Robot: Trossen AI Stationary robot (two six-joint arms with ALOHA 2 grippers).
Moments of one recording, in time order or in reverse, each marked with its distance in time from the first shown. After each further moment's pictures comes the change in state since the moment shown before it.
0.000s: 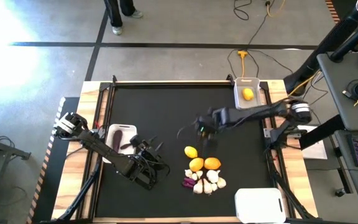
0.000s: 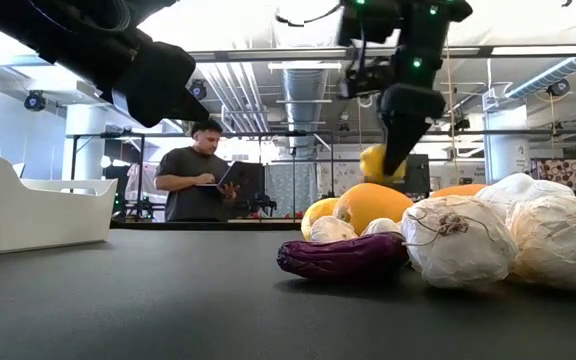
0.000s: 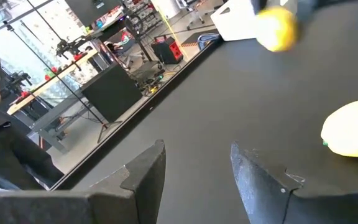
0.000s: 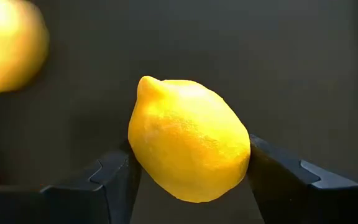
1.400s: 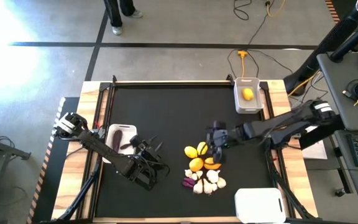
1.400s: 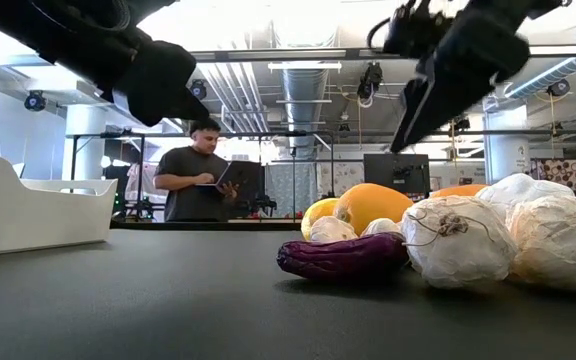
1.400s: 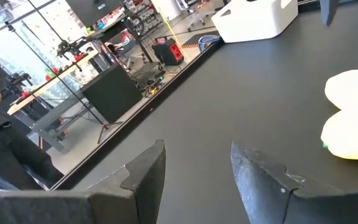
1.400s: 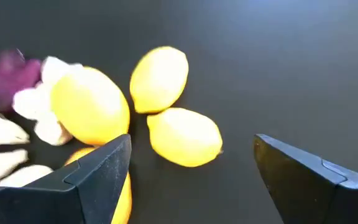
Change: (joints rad) left arm -0.001 0.000 0.000 0.004 -0.008 -0.004; right arm 0.251 -0.227 -0.327 0.448 -0.095 0.089
